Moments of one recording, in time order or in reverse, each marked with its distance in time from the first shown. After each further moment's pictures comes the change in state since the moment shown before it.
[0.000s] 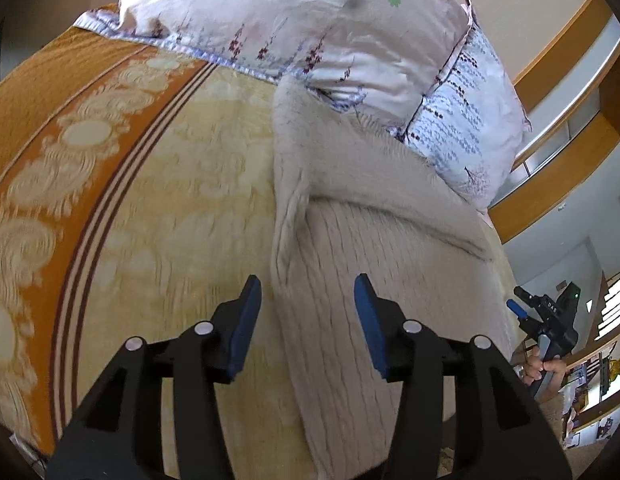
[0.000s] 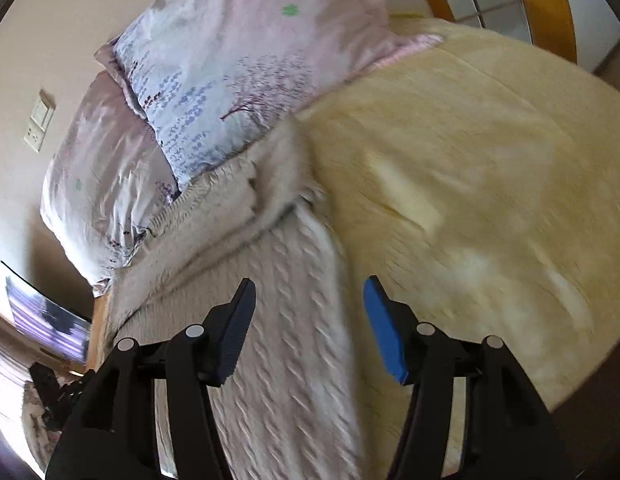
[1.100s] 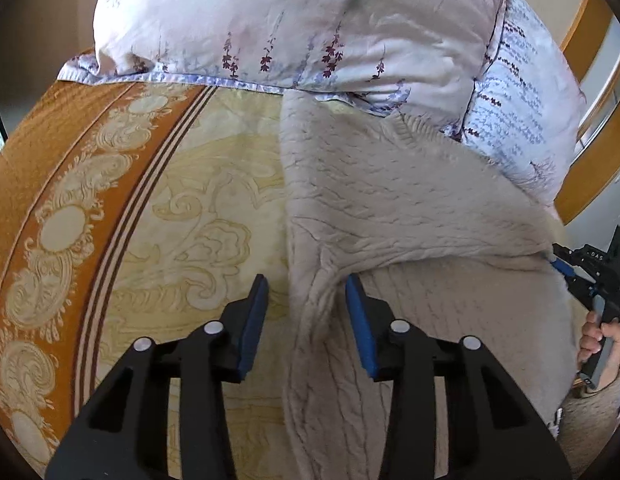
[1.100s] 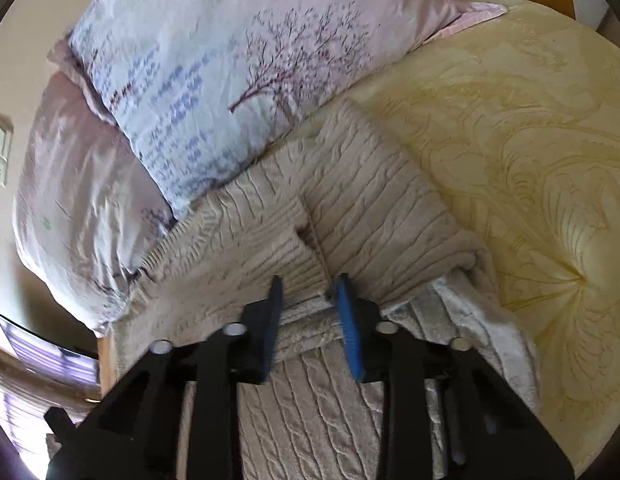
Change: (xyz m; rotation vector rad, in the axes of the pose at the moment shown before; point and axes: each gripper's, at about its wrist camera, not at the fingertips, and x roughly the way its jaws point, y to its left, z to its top) left arm 0.063 -0.014 0.061 0.111 0.013 0.257; right arm 0.111 0.074 0.054 0.086 0.066 -0.046
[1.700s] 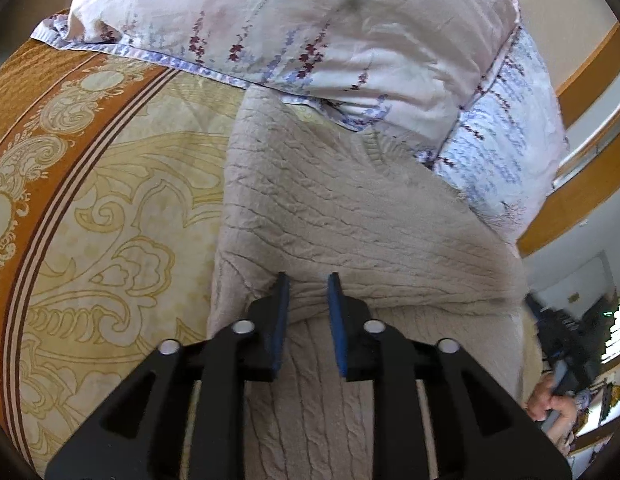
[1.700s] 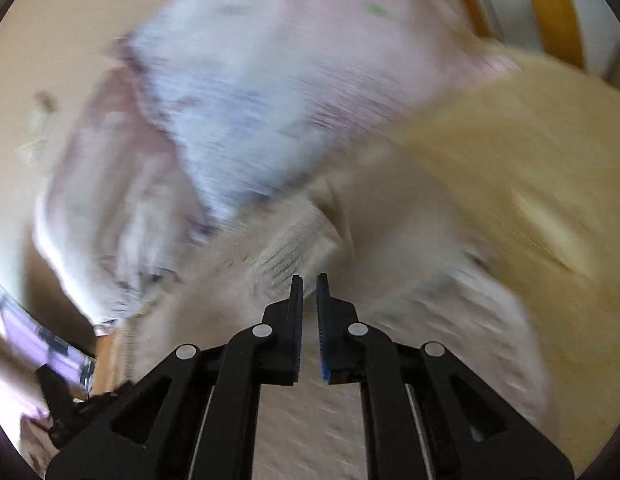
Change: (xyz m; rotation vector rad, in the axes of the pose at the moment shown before) left arm 0.018 -0.010 0.019 -0.146 0.009 -0.213; right arm -0.033 0.014 -0.024 -0.059 -0.152 0.020
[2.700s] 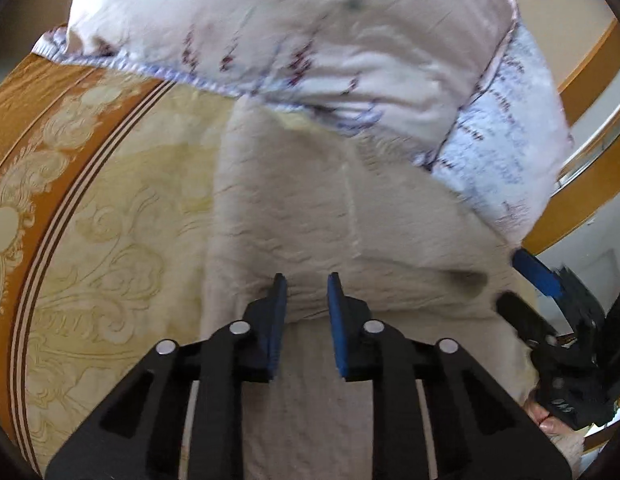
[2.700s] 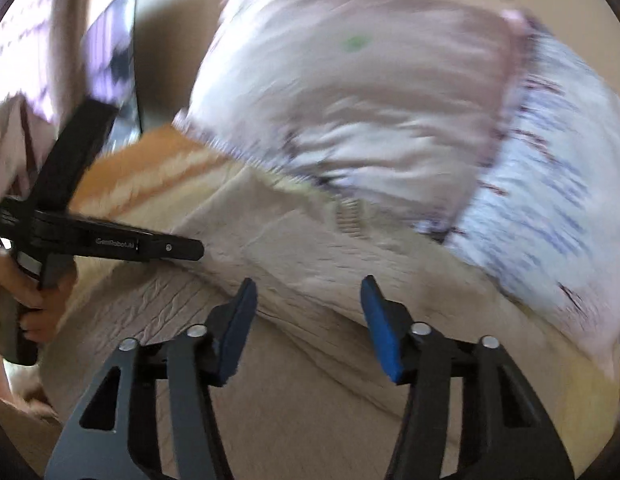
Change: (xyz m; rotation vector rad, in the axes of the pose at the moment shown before) left arm 0.007 -0.010 0.006 0.008 -0.007 0.062; right arm 0.035 0.227 -0.100 -1.115 0.123 0.174
